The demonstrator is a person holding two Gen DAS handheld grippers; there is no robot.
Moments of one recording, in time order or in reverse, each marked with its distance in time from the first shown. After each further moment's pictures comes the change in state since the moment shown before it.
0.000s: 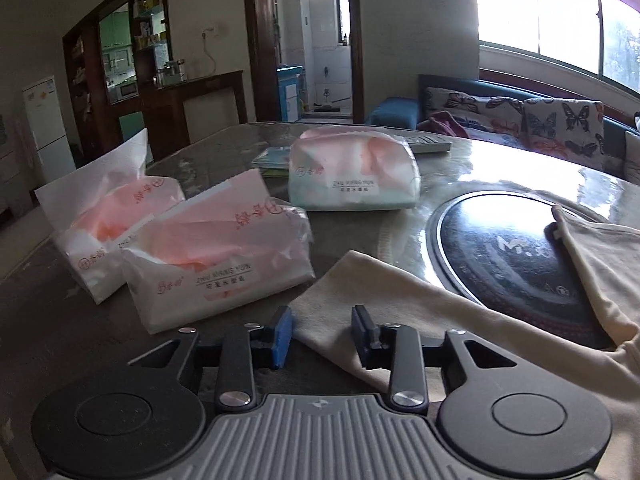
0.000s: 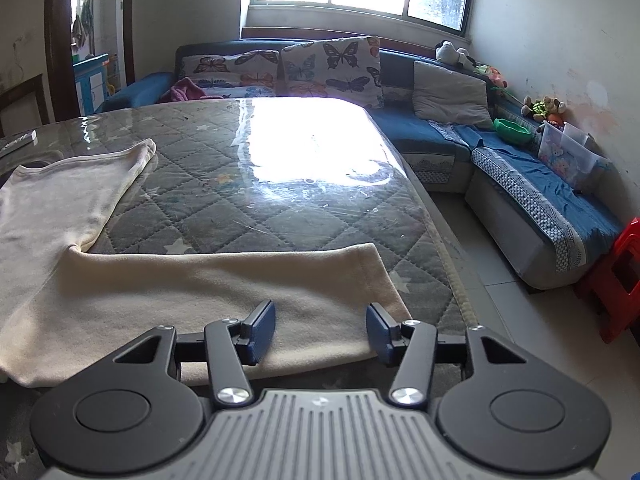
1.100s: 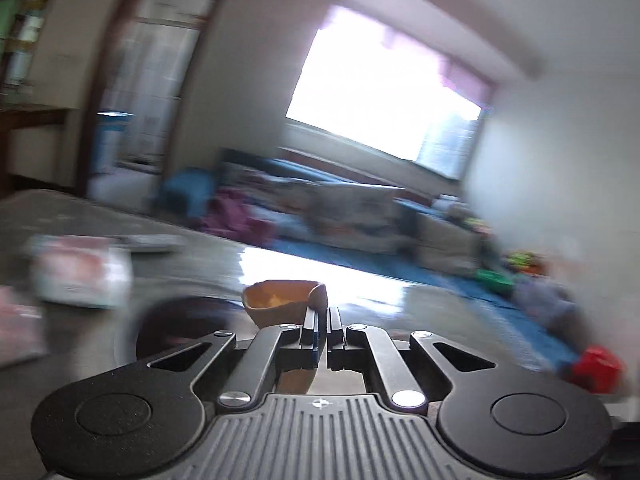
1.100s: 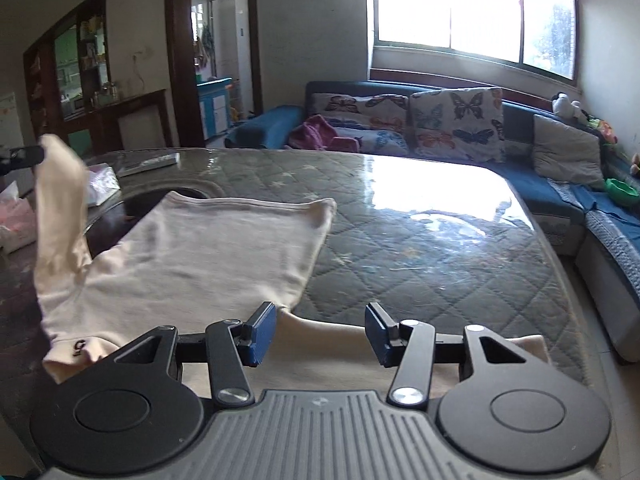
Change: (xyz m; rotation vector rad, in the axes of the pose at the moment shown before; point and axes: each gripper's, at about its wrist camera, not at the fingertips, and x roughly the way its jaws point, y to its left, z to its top) left arm -0.154 -0.128 0.034 0.000 -0.185 -0.767; right arm -0.055 0.081 0.033 -0.149 -0.121 0.362
